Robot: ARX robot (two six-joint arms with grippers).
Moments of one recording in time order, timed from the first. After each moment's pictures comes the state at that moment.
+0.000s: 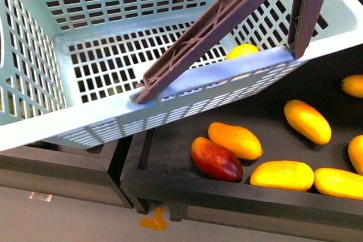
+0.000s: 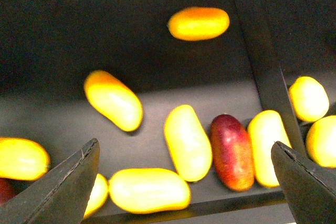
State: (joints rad) left arm -0.52 1.64 1.27 -0.12 0.27 -0.94; right arm -0.26 1.54 0.54 0.26 0.01 -0.17
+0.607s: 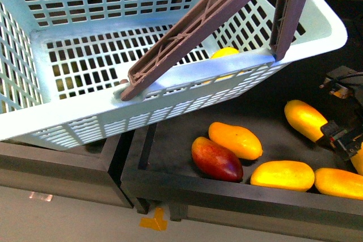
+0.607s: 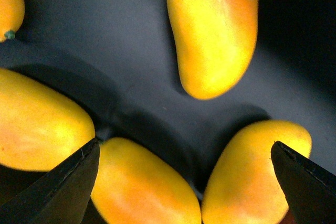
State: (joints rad) left arm -0.52 1.64 1.27 -0.12 0.26 -0.94; right arm -0.11 2.24 1.03 0.04 -0.10 -0.64
